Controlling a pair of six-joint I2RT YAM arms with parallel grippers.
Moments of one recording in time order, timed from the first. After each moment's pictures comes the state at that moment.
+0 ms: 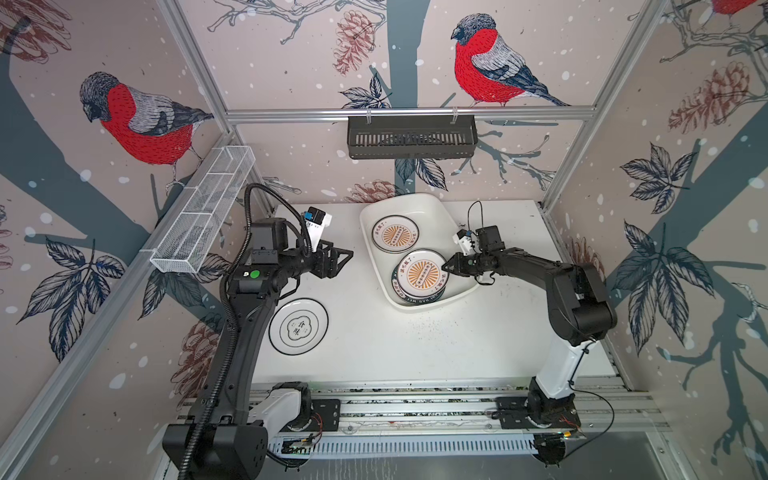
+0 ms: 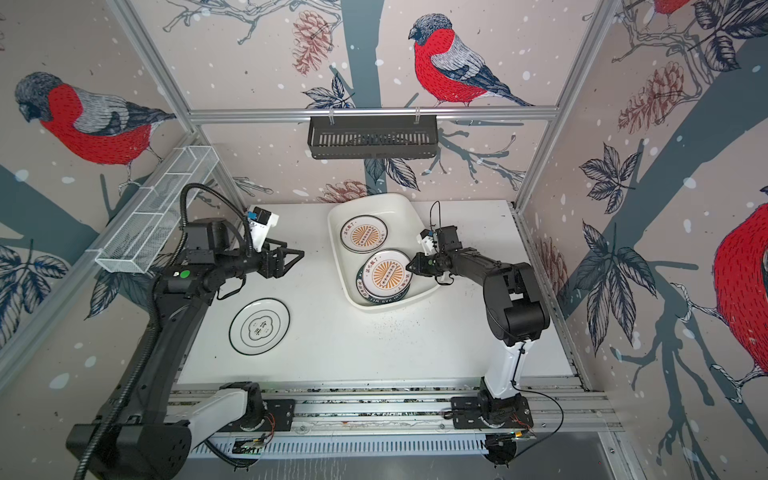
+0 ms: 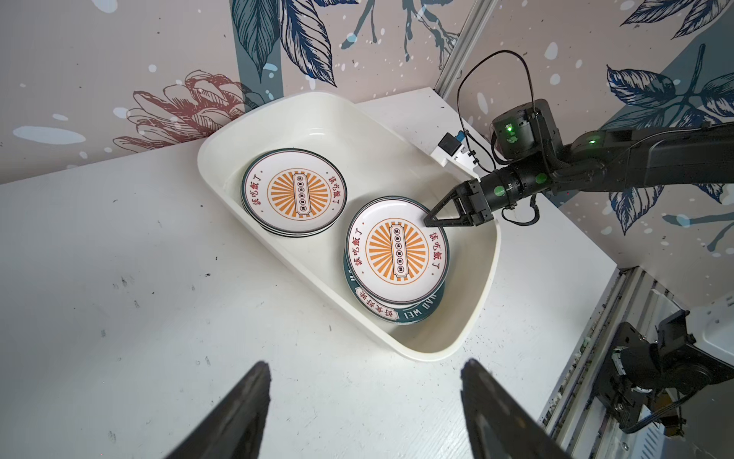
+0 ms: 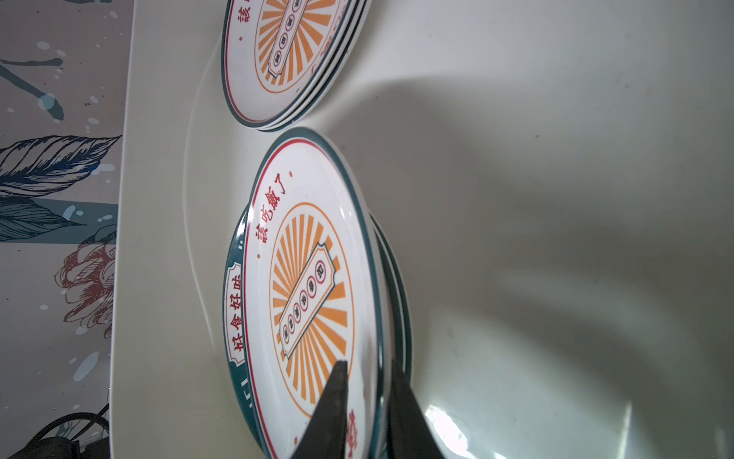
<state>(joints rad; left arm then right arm) -0.02 1.11 1.21 -0.72 0.69 0.15 0.26 1.87 1.13 -0.21 -0.64 0.28</state>
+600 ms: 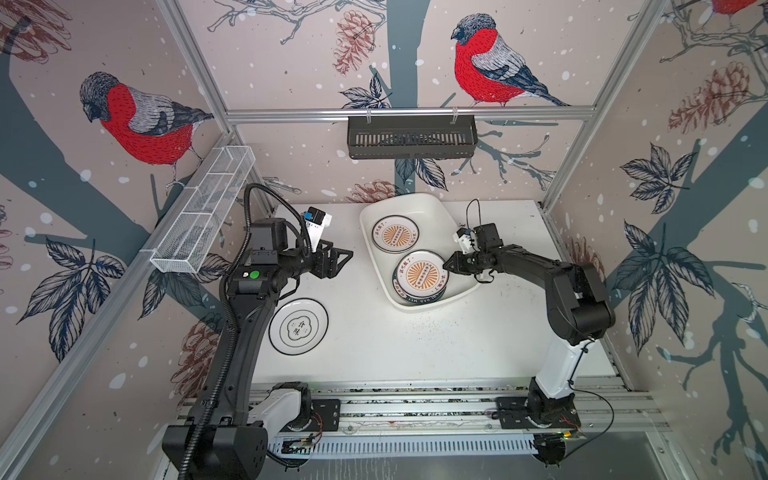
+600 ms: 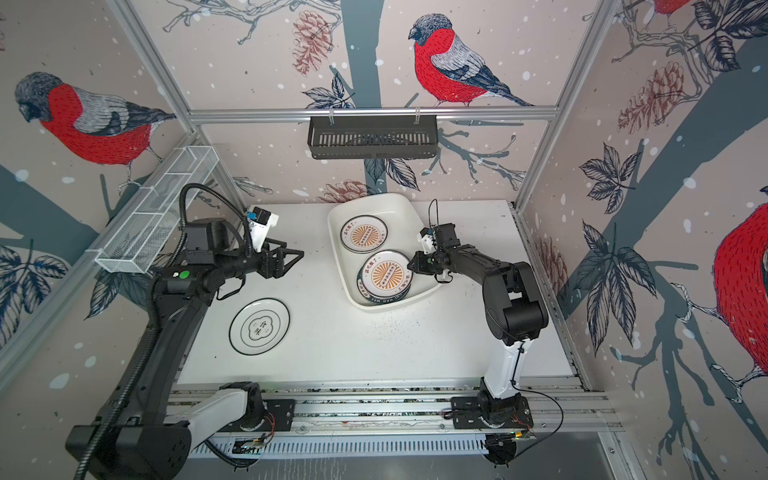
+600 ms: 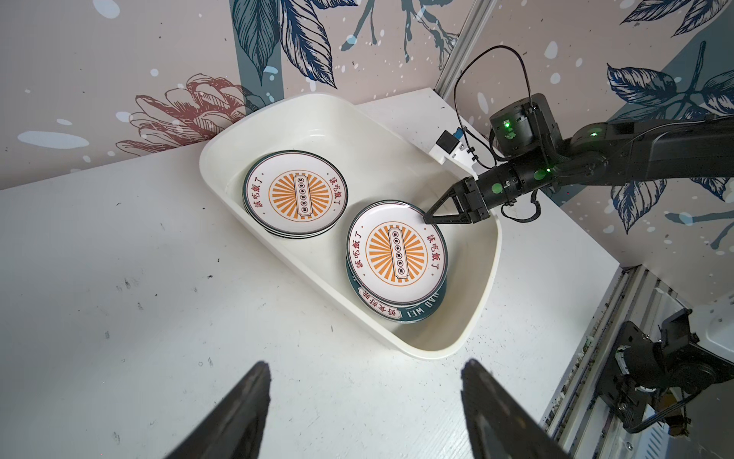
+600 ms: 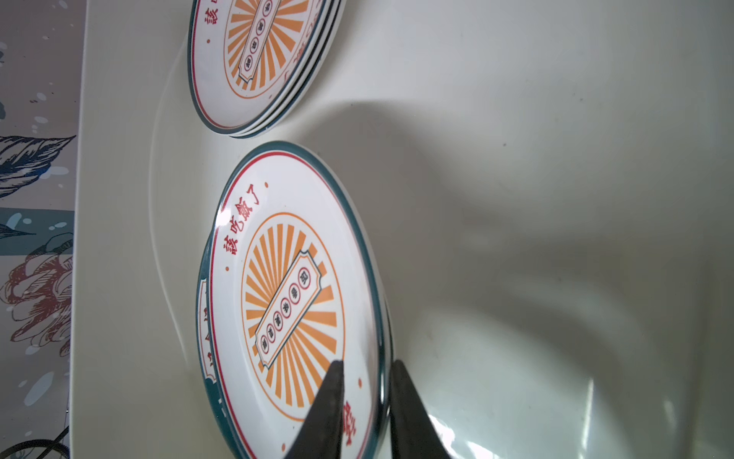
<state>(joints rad) -0.02 1.11 1.21 -0.72 0.69 0.16 0.28 1.88 1.18 -0.27 -0.55 0.26</state>
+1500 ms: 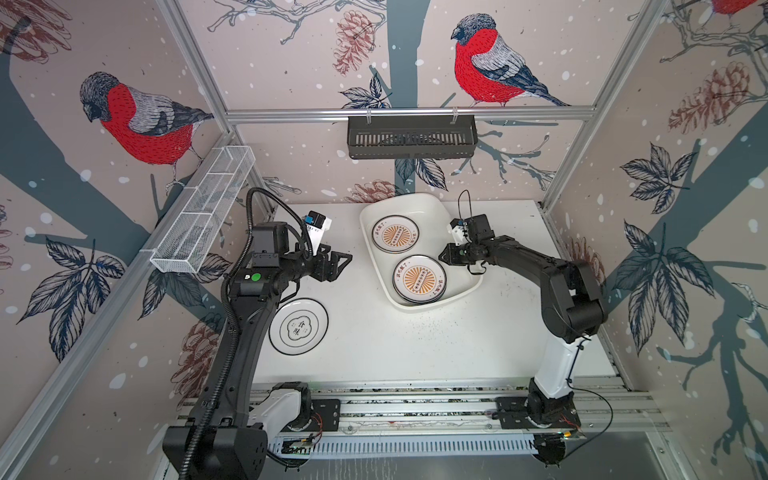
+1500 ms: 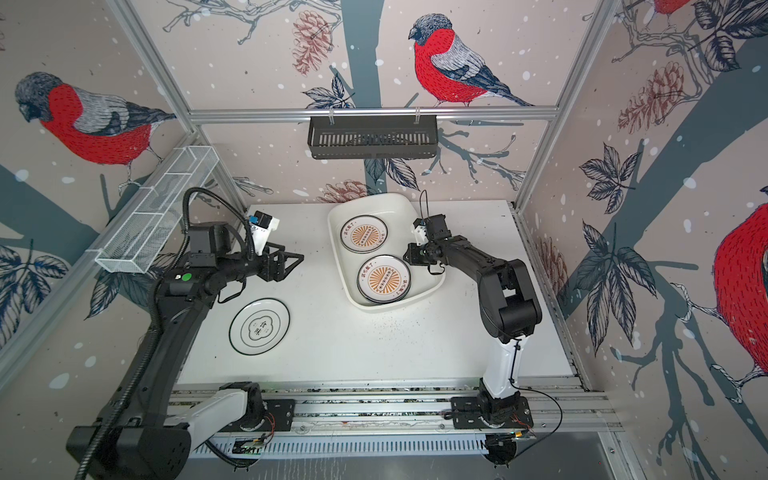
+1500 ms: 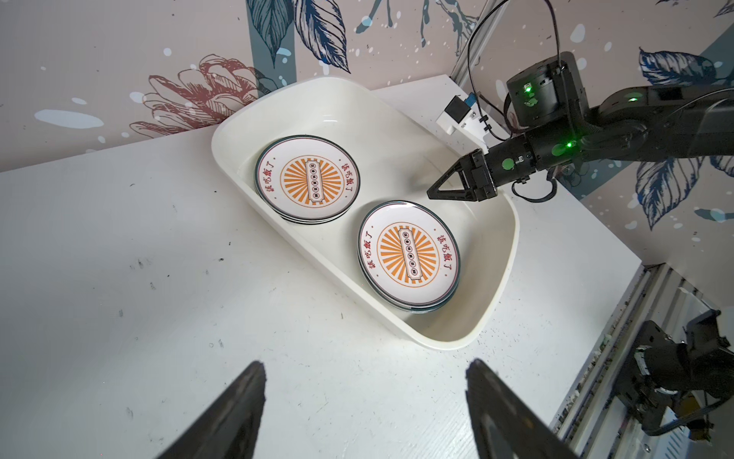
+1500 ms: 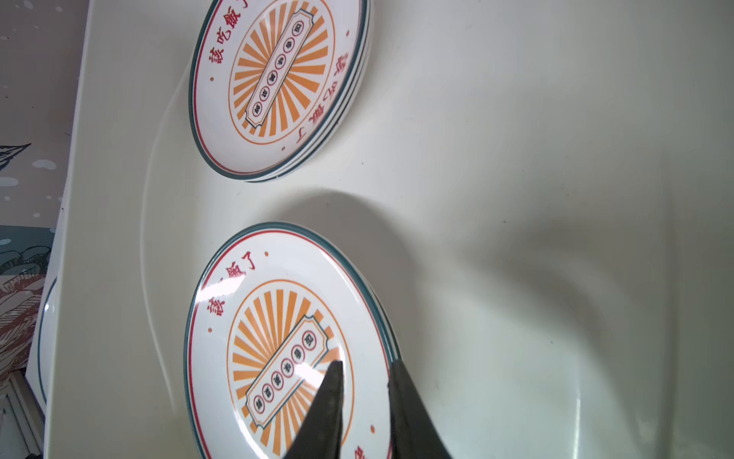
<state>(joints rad) -0.02 1.09 1.16 -0.72 0.64 0.16 0.34 1.92 1.33 -0.33 -0.41 0.26</state>
